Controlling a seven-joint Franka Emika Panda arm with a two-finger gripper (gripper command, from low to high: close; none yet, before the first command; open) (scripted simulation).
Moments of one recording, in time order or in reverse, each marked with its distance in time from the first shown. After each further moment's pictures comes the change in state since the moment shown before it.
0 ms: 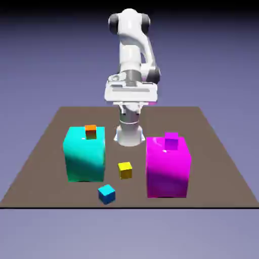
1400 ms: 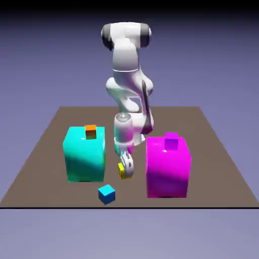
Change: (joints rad) arm -0.135 0.723 0.066 -0.069 0.062 0.024 1.183
